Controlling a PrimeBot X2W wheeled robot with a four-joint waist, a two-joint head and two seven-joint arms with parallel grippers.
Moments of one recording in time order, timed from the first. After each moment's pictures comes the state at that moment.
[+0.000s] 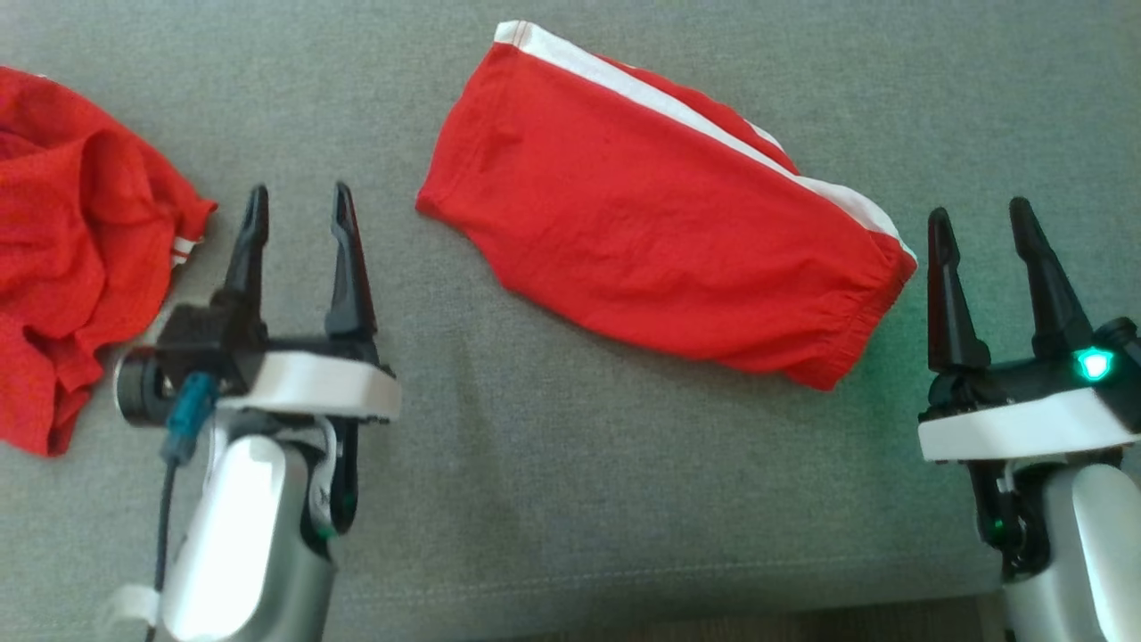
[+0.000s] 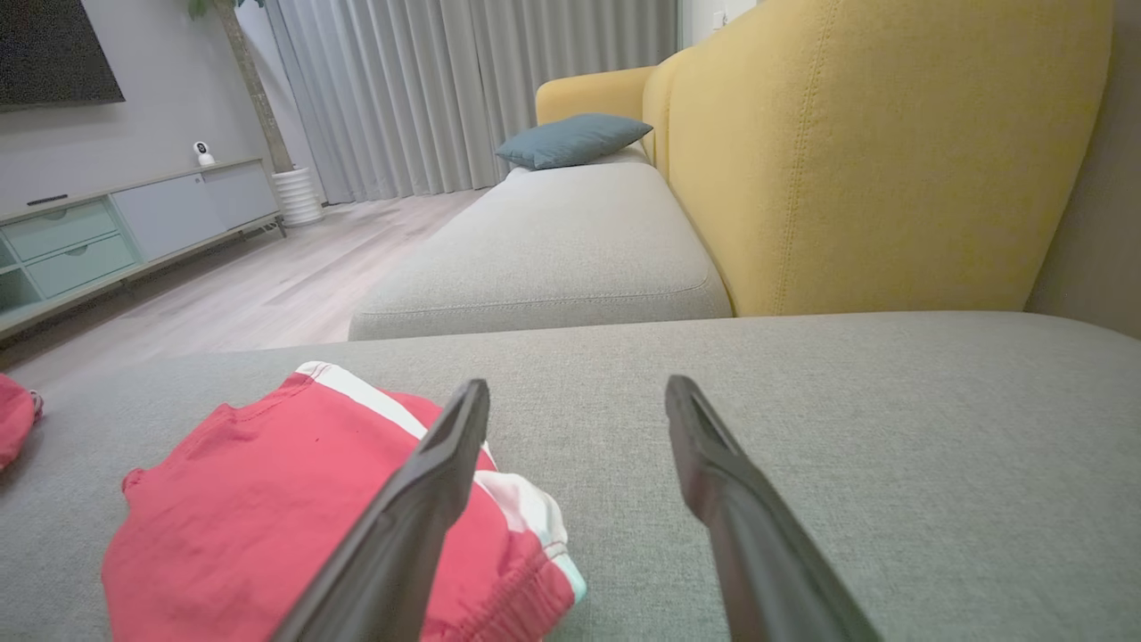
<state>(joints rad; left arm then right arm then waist) -0.29 0.07 -0.21 0.15 -0.18 0.14 -0.26 -0.15 -0.14 0.03 -0.01 0.24 0.12 -0.14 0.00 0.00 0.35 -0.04</state>
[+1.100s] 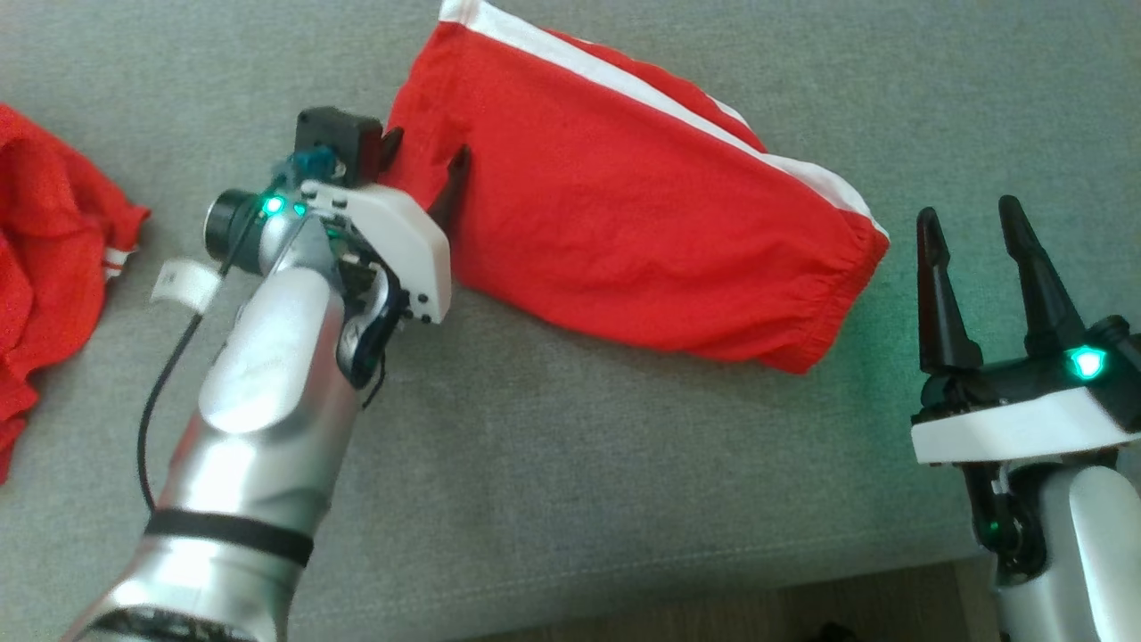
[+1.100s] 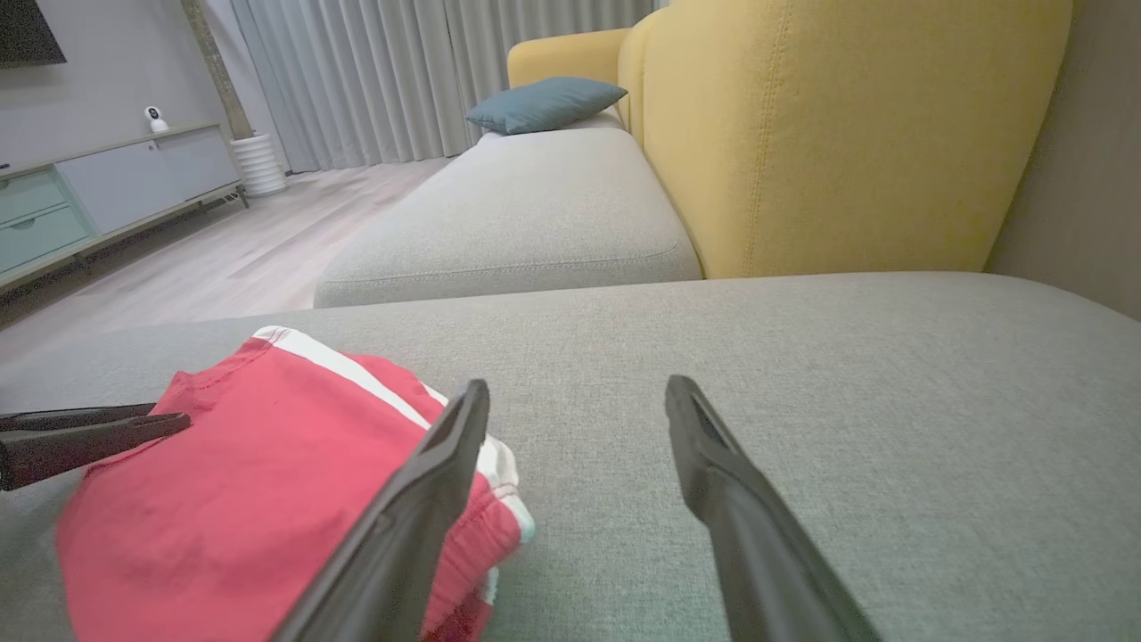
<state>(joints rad) -0.72 0.05 -0.34 0.66 -0.21 -0.09 0.07 -0.13 -0.13 0.04 -0.05 0.23 0.12 -0.10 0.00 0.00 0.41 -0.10</state>
